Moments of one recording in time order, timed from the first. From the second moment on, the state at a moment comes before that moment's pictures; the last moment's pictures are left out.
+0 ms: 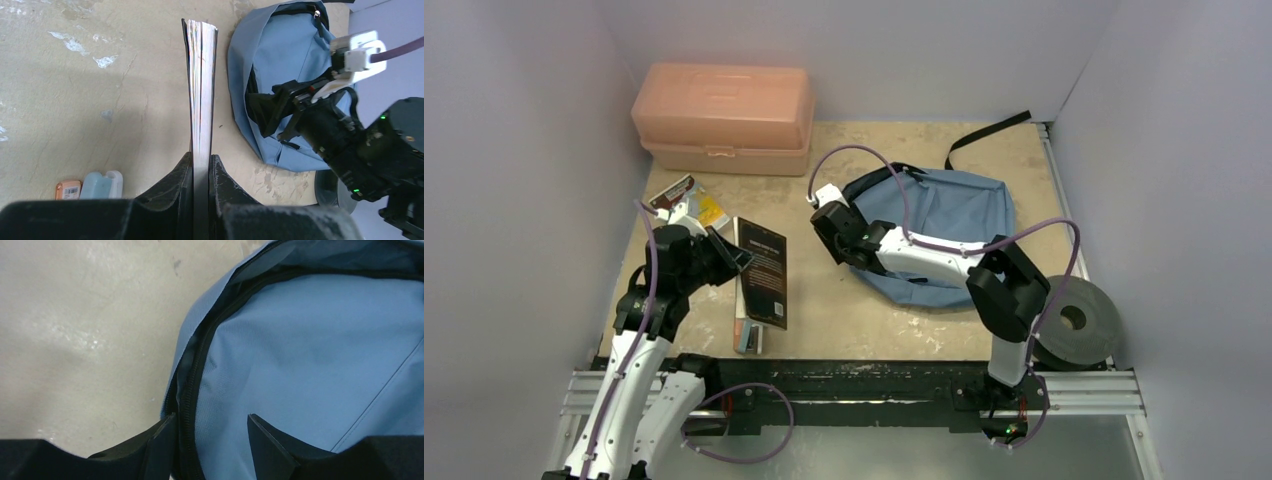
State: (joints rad) left arm -0.14 0.65 0.75 -0.65 0.20 -0.72; right arm 0.93 1.83 1.33 -0.36 0.53 0.17
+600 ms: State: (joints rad) left arm -0.14 0.67 0.74 -0.64 0.22 -0.73; right arm 0.93 1.88 1.29 -0.37 0.77 0.20
